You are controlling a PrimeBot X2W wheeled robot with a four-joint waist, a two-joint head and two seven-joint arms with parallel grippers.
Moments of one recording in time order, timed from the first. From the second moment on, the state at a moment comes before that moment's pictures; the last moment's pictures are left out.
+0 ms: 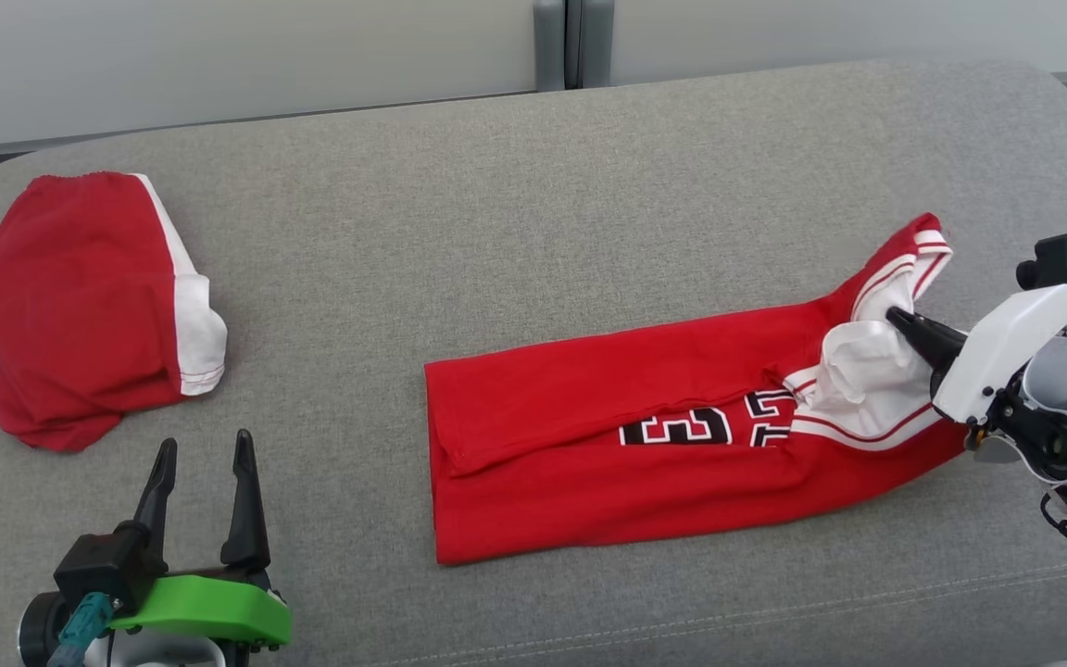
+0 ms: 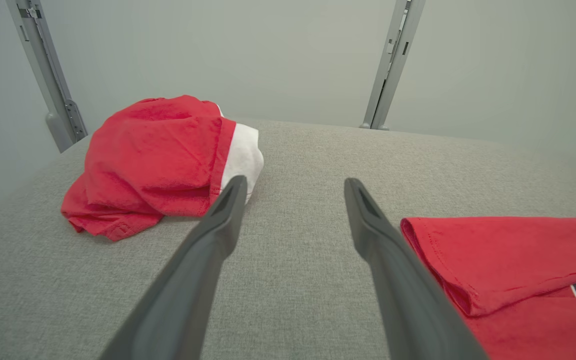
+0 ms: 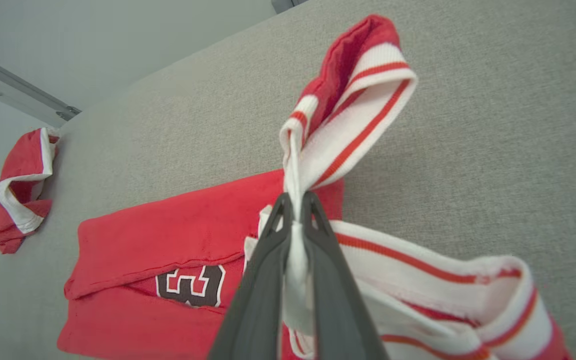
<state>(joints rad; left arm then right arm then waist) -0.05 0.05 0.07 0.26 -0.20 -0.13 -0.26 -0.67 -0.62 0.75 0.61 1.30 0.13 0.15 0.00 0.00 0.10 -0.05</state>
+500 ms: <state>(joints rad) -0.06 0.05 0.04 0.27 -0.22 -0.13 -0.26 -0.62 -0.59 0.76 0.36 1.48 0.13 0.24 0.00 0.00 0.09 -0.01</state>
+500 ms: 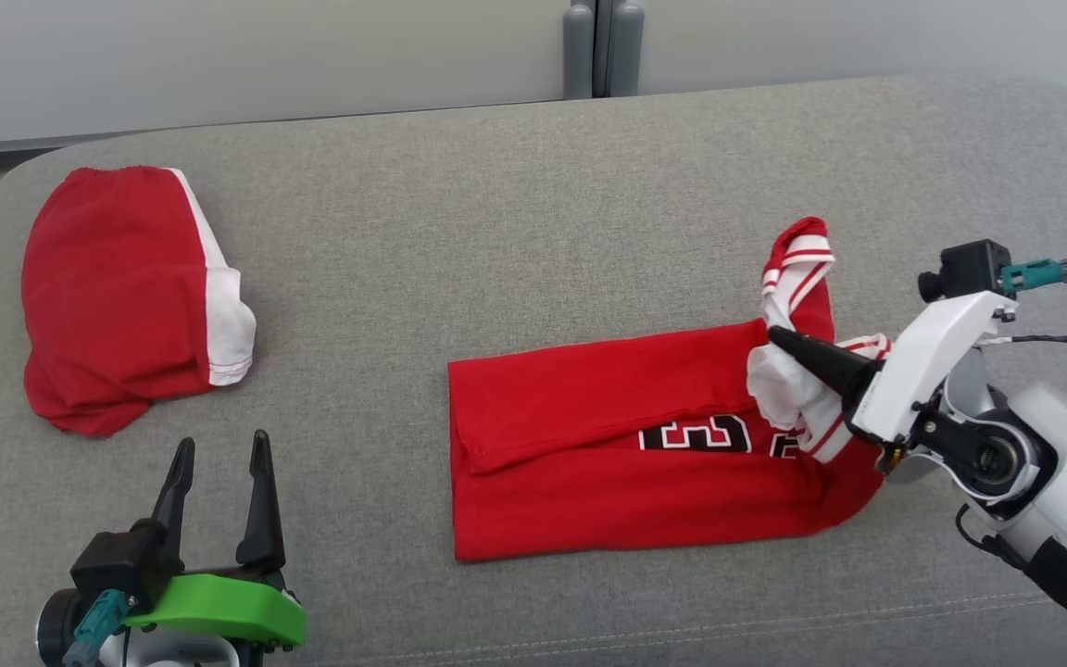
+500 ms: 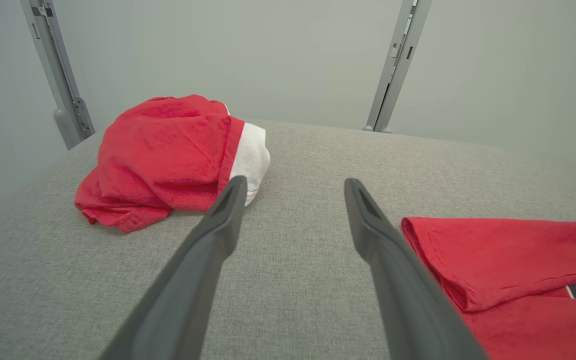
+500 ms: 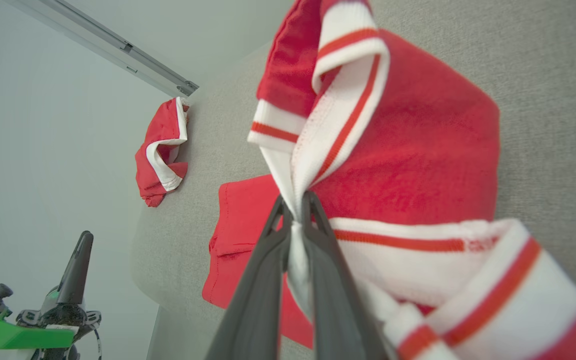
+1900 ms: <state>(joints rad) -0.13 0.05 -0.11 0.29 -0.28 -0.11 -0.26 -0.74 -0.14 0.91 0.73 1.43 0.13 0.12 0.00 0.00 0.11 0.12</state>
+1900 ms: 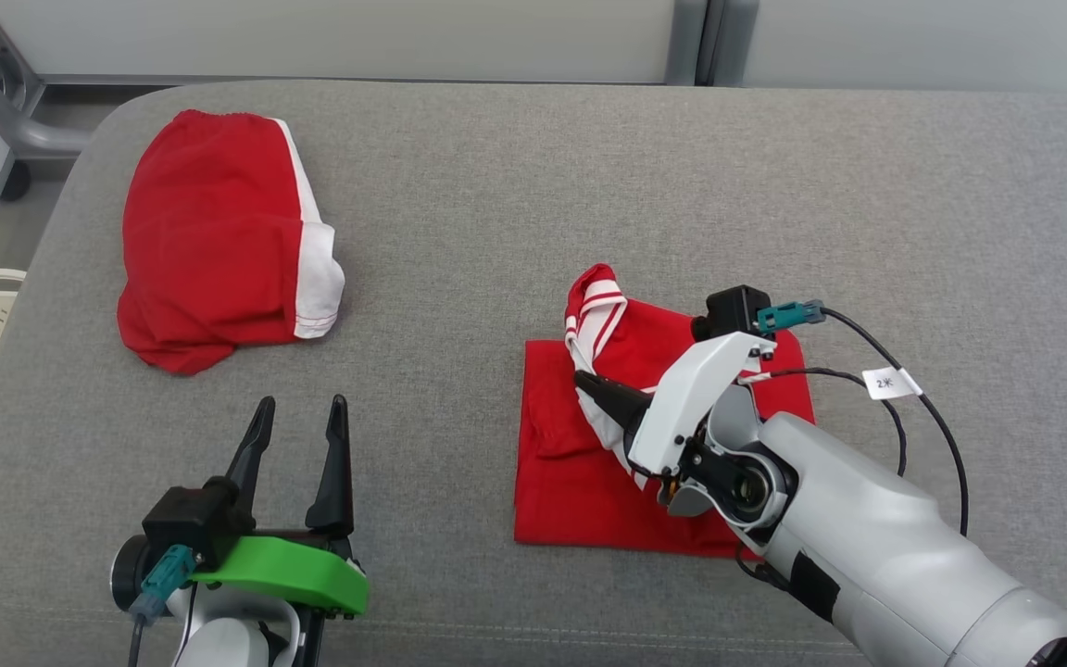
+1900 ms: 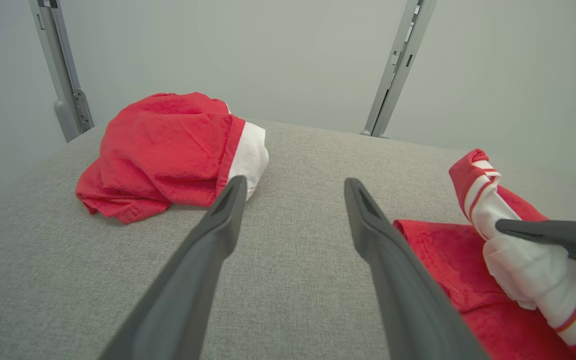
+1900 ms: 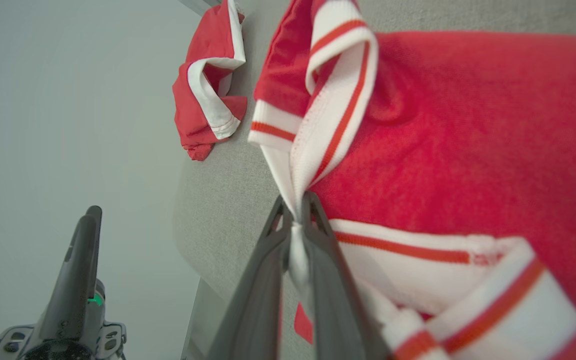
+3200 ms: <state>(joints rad) -0.11 0.05 -0.08 0.27 -0.25 -0.12 -0.26 -0.69 -0.41 0.92 0.54 1.21 0.13 -0.24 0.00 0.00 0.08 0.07</state>
